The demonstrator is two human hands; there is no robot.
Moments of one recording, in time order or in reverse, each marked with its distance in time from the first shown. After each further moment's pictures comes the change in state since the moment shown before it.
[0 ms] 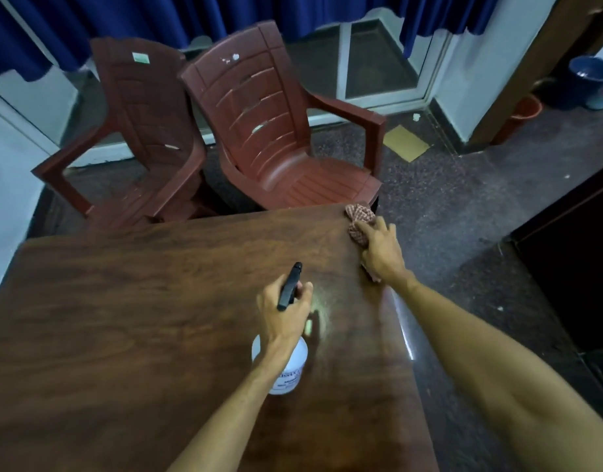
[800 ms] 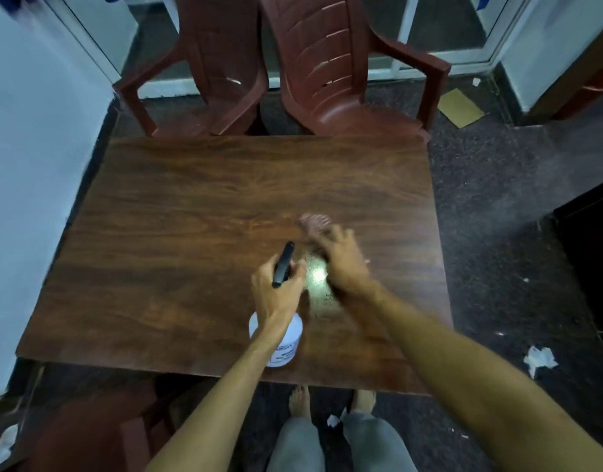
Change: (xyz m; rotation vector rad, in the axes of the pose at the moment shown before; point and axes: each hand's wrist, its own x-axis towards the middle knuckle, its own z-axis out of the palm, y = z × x) left_hand -0.138 -0.079 -0.122 0.015 0.160 -0.149; right_hand -0.209 -0.146 0.101 0.058 -0.108 -0.402
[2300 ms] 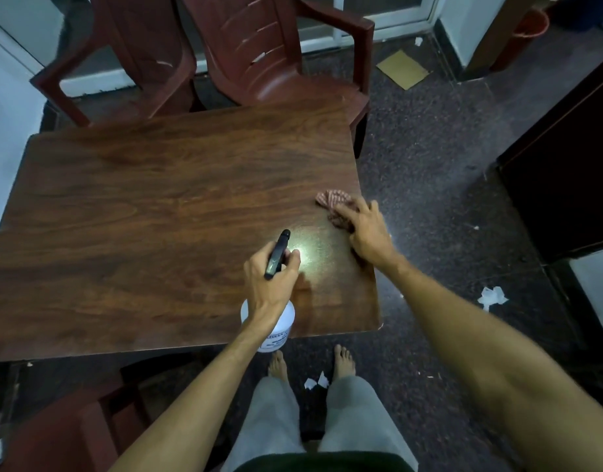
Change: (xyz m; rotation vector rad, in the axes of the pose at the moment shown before) left_hand -0.108 0.035 0.079 0.054 -0.148 0.164; right_hand -0.115 0.155 -0.071 -0.103 0.038 0.222
